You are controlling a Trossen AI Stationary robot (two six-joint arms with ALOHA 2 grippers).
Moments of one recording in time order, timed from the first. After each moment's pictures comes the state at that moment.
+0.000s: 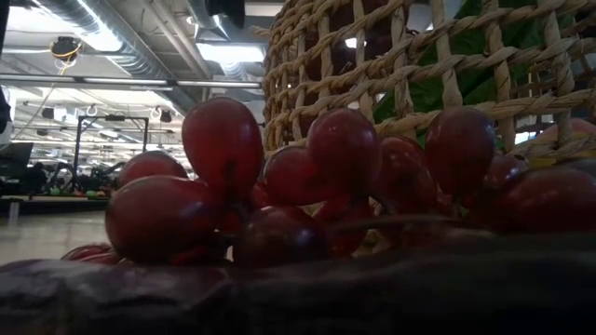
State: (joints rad) left arm 0.32 1.58 2.01 -1.35 -0.01 0.03; right arm 0.02 1.53 2.35 -1.57 0.25 0.06
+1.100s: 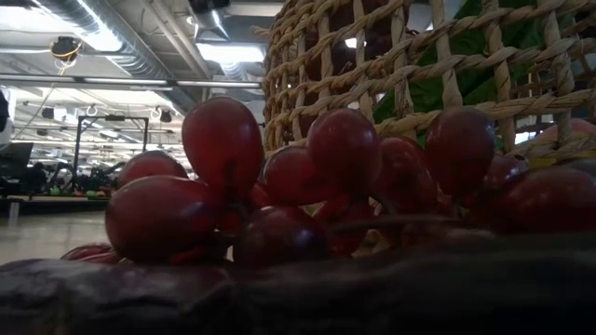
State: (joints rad) left arm 0.08 1.51 1.72 -1.29 0.33 -0.08; right arm 0.00 1.53 2.02 -1.57 -0.21 -0.14
